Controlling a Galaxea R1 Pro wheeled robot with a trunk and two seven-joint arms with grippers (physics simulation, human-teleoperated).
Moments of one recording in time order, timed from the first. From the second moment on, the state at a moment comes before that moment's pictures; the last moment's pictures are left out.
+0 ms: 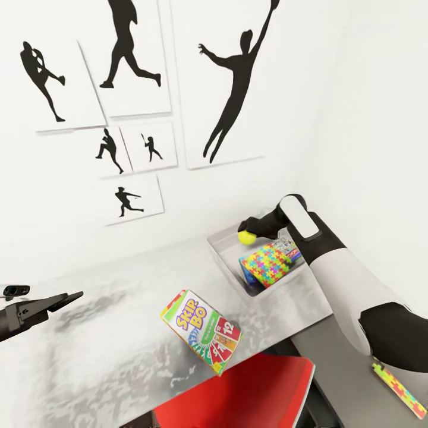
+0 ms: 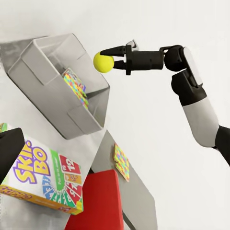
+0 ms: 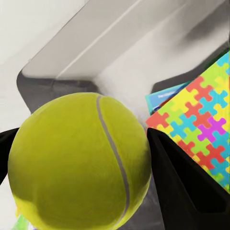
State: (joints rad) left arm -0.32 0.47 0.51 -1.35 0.40 0.98 -1.57; right arm -1.26 -0.03 0.34 -0.82 -1.21 1.05 -0.66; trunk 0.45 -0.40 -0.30
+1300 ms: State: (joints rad) left arm -0.32 0.47 0.51 -1.35 0.40 0.98 -1.57; right arm -1.26 0.03 0.40 -0.82 -1.21 1.05 -0.60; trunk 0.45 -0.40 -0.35
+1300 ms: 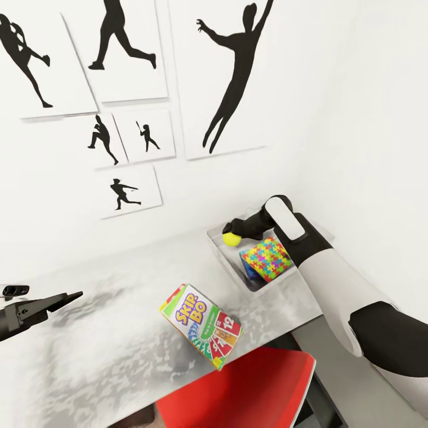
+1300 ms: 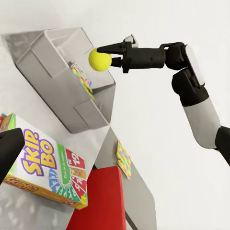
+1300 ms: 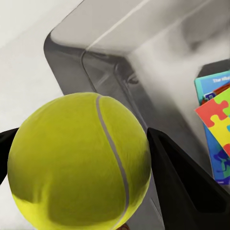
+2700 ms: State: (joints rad) left arm -0.32 0.47 0.51 -1.35 0.40 0.98 -1.57; right arm -1.26 0.03 0.40 -0.73 -1.20 1.05 -0.60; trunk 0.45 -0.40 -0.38
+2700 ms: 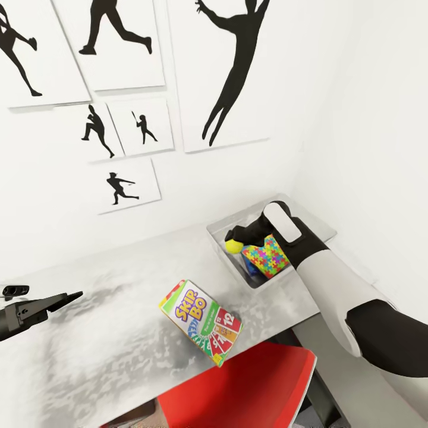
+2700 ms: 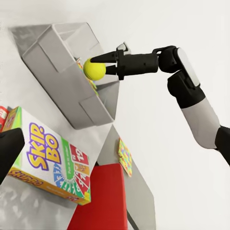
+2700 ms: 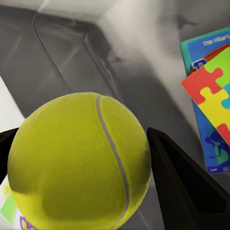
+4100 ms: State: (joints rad) left arm -0.32 0.47 0.51 -1.35 0.40 0.98 -1.57; right arm -1.25 0.01 0.40 -1.04 -1.22 1.05 -0.60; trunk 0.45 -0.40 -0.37
